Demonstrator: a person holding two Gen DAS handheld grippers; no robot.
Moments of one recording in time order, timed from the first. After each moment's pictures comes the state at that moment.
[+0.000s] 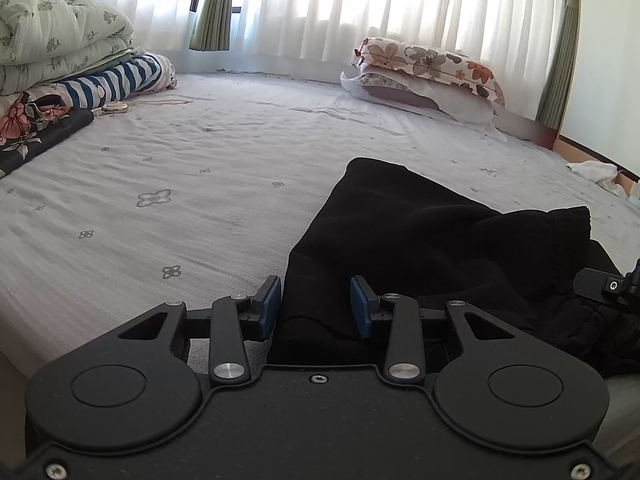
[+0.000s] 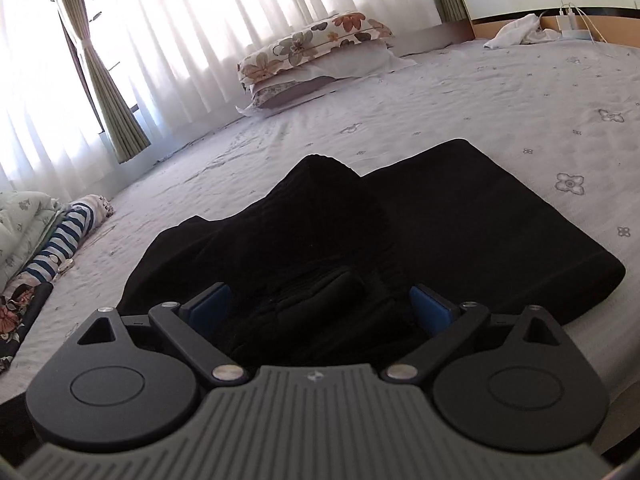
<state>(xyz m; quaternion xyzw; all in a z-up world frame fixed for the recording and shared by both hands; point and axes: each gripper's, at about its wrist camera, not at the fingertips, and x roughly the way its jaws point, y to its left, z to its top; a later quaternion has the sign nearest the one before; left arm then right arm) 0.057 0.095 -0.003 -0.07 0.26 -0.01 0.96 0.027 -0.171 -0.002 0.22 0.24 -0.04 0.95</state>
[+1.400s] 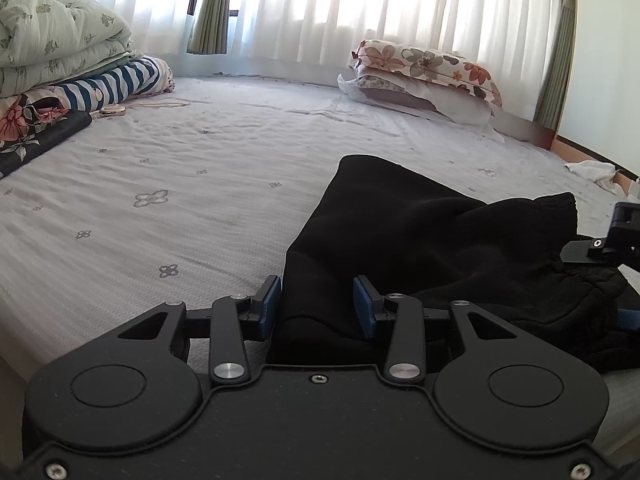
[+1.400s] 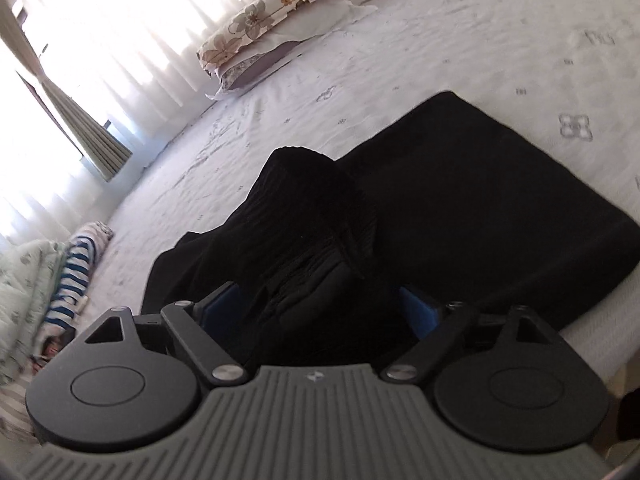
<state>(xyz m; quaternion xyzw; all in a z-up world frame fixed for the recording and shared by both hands) 0.054 0.095 -0.004 -0.07 0.26 -0.01 0.96 0.062 -0.188 0.004 0.30 0.29 -0.06 0.91</state>
